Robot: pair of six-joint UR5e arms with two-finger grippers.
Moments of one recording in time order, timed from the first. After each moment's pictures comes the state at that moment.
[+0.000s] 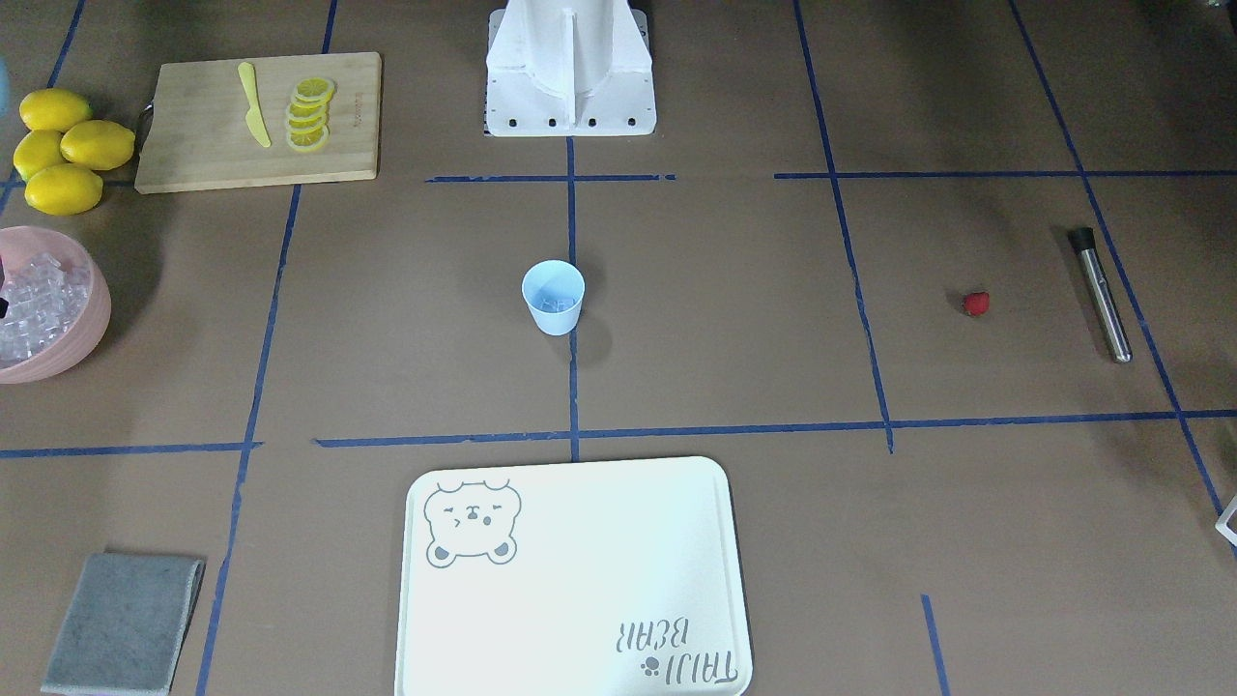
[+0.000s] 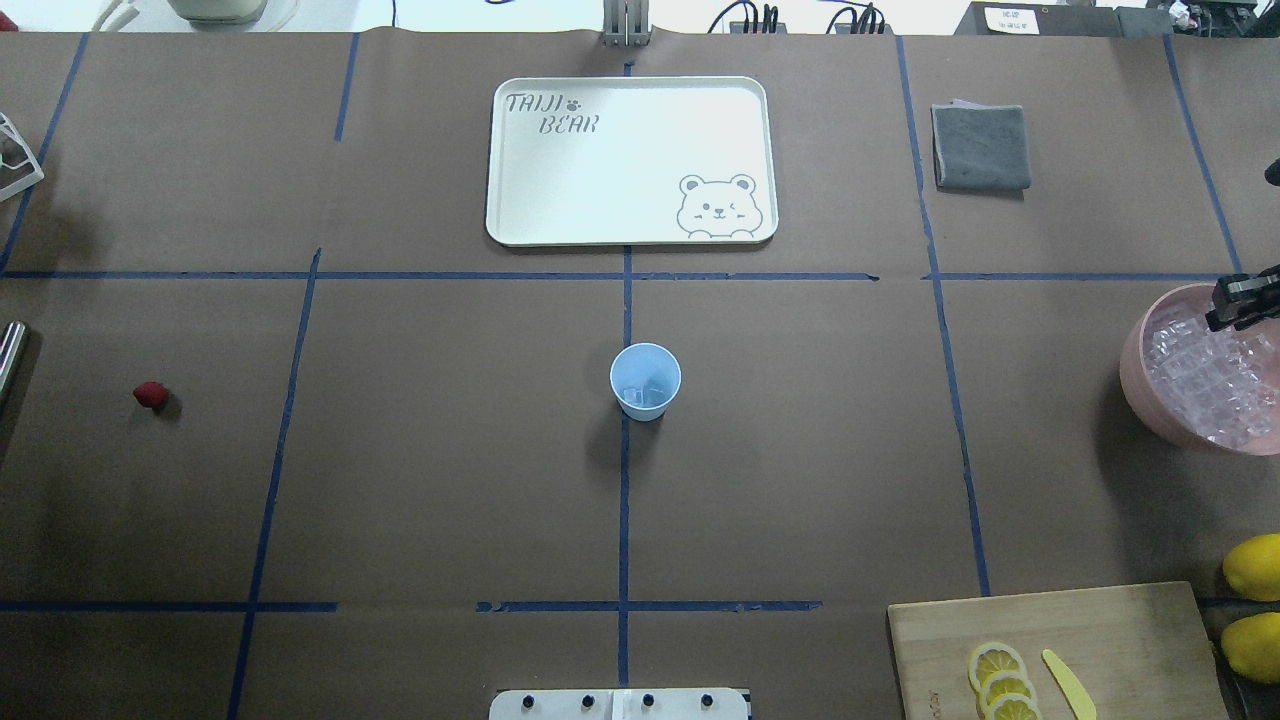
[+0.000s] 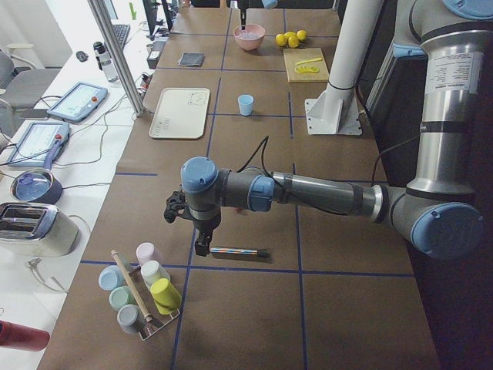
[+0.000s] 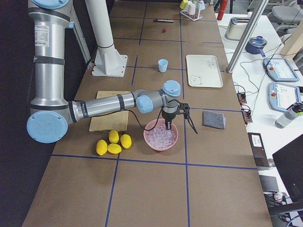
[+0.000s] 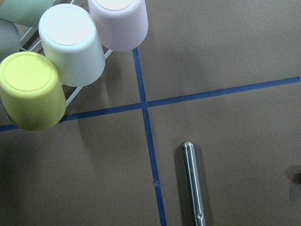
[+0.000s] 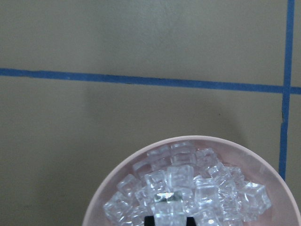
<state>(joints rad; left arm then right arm) -1.53 -1.57 -1.71 -1.55 -2.34 0.05 1.19 -1.62 1.86 -1.45 2.22 0.47</state>
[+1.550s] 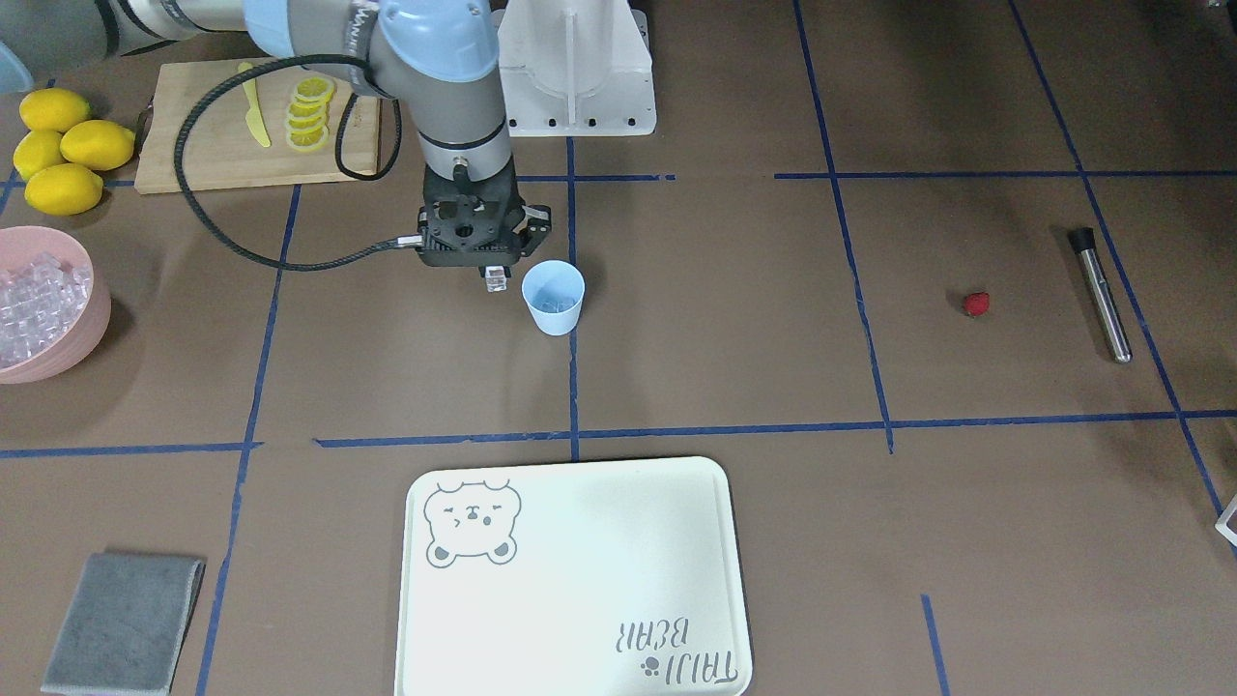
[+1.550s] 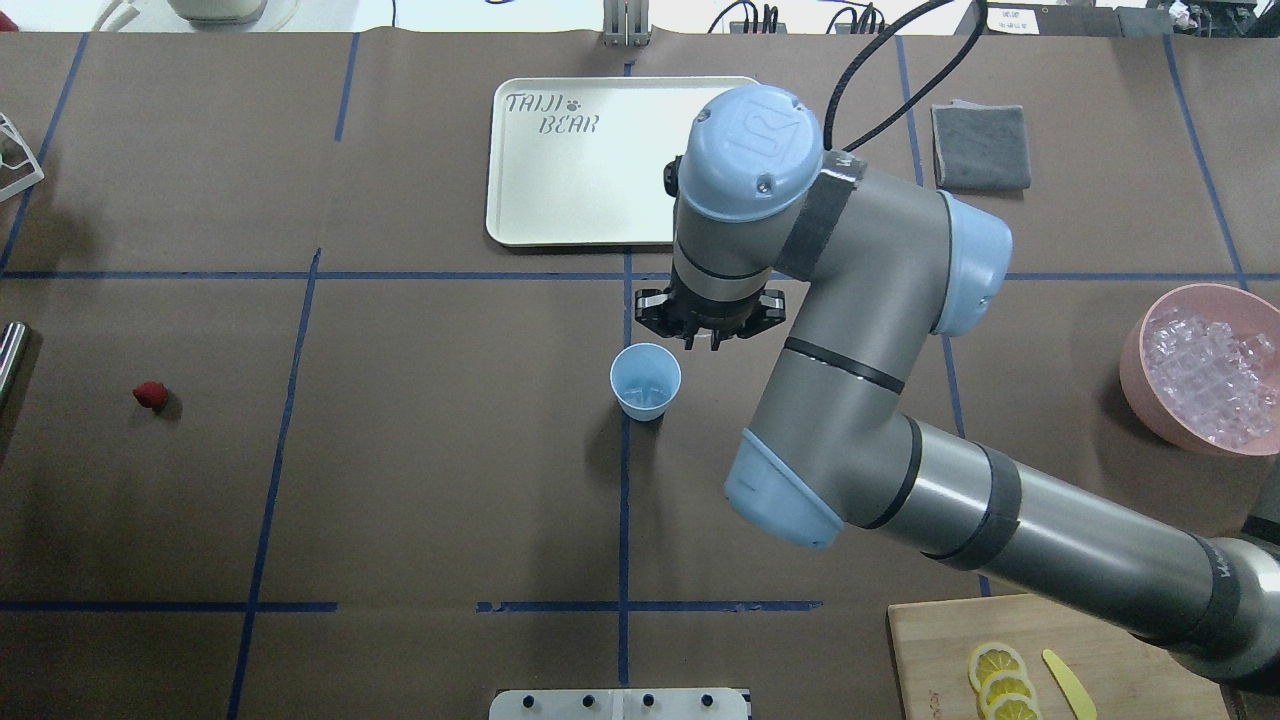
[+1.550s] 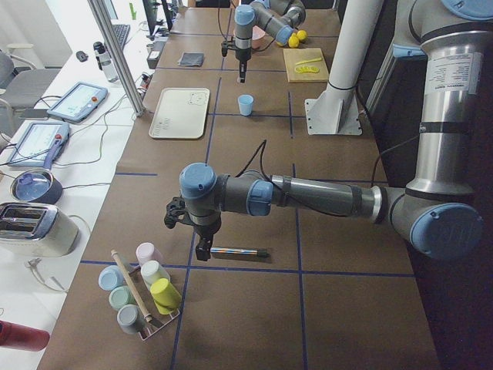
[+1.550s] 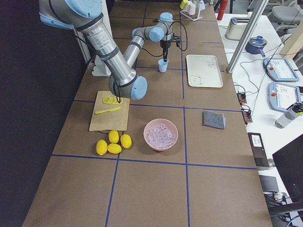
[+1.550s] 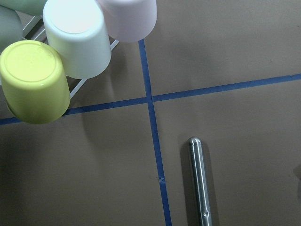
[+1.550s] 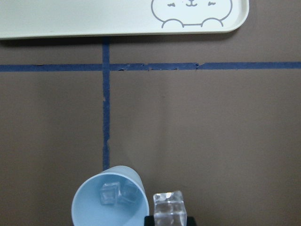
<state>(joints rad) -1.53 -1.57 -1.68 -1.55 -2.34 0.06 0.57 -0.78 1.72 -1.82 1.91 1.16</state>
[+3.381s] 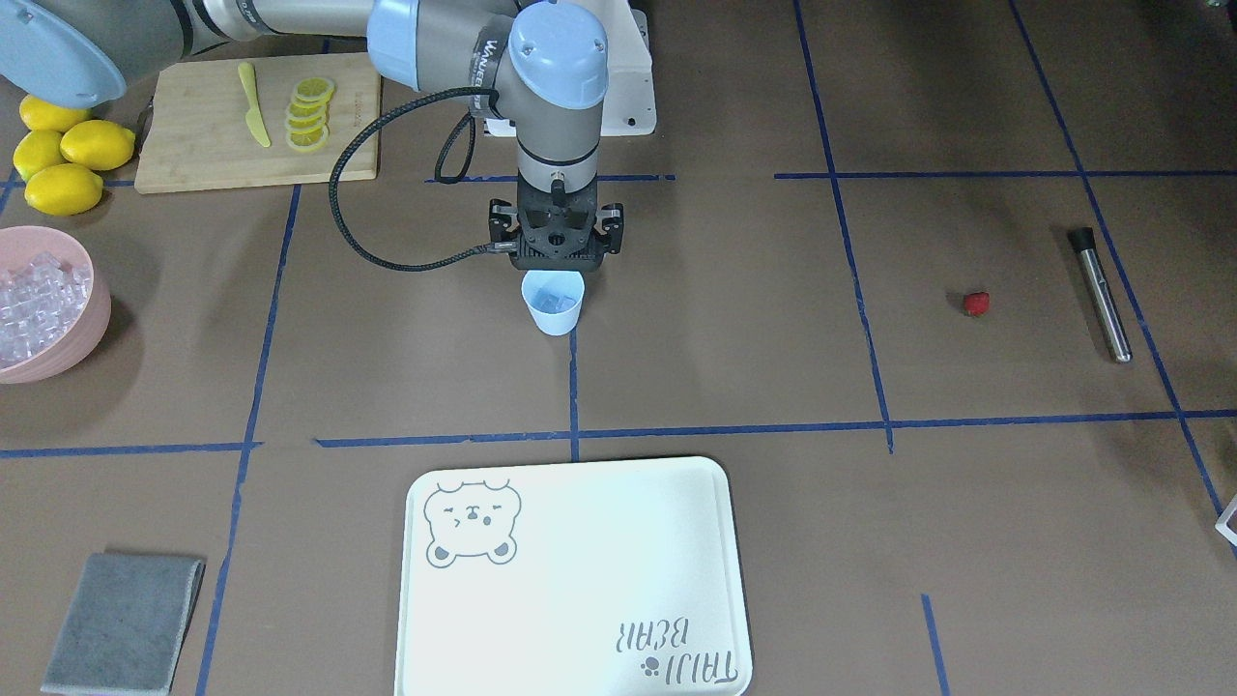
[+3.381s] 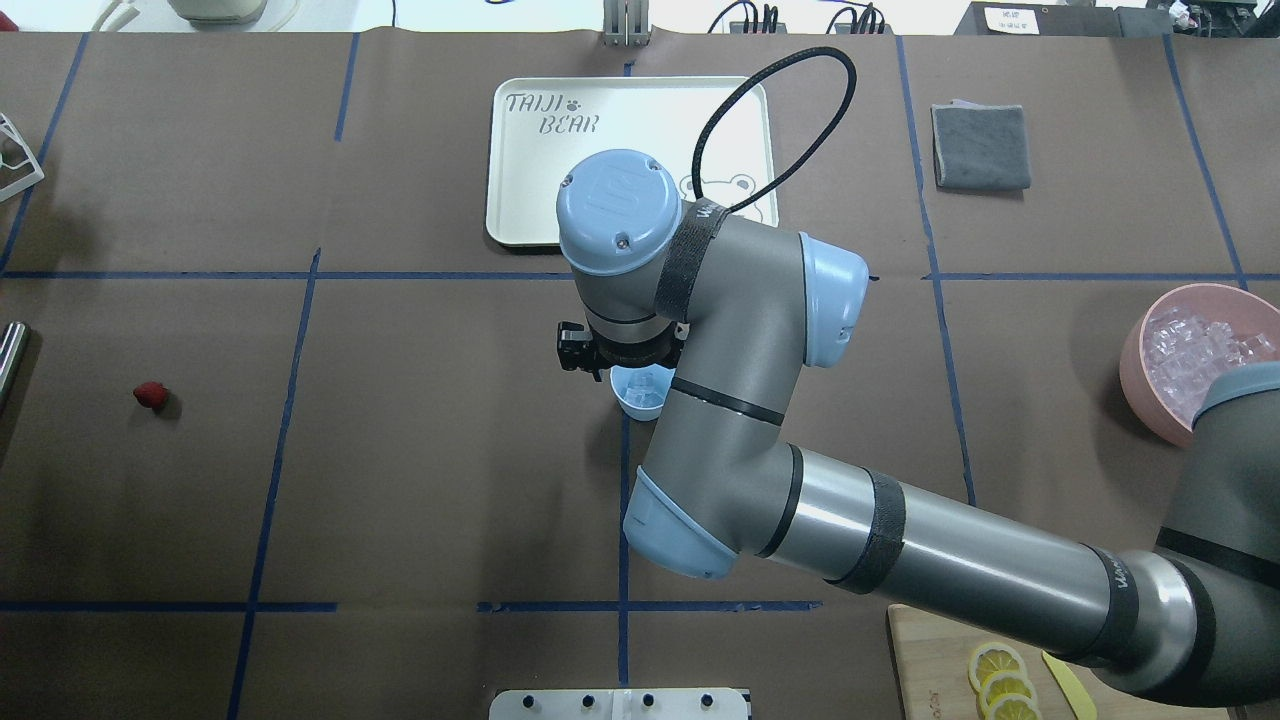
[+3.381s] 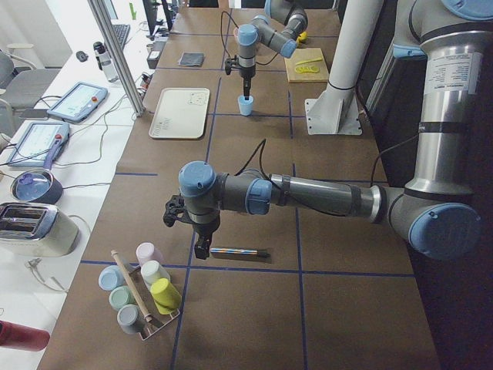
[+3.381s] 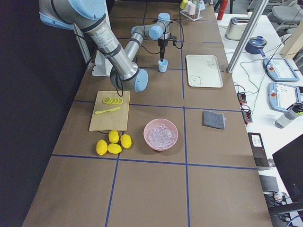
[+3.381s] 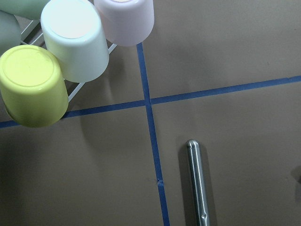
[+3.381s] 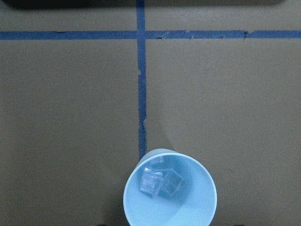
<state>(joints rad) -1.52 -1.58 -1.69 -1.55 -2.34 0.05 0.51 -0.68 1.60 -1.82 1.88 1.21</state>
